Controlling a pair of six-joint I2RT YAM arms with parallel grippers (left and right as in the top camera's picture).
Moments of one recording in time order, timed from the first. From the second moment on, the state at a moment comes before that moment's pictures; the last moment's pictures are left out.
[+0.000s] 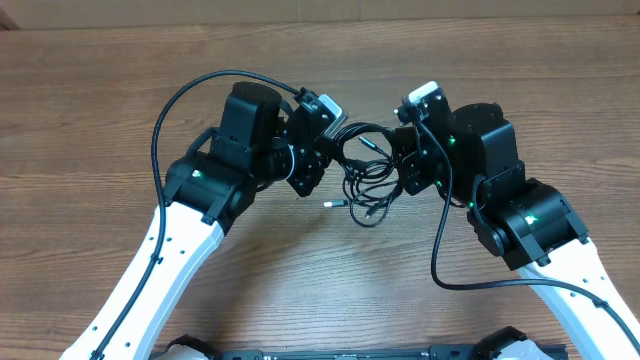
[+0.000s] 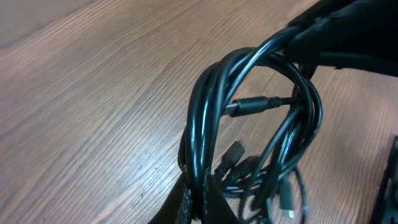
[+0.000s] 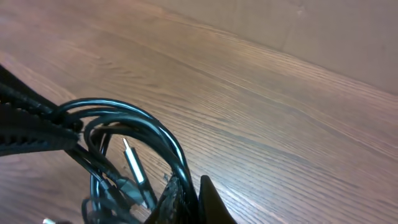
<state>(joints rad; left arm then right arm) -0.44 1.36 1.28 -0.65 0.42 0.16 0.45 1.18 1.20 -0.63 -0.06 -0.03</state>
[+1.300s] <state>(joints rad) -0.44 1.36 1.28 -0.72 0.13 -0.07 0.43 1.17 1.20 -0.61 0.15 0.22</state>
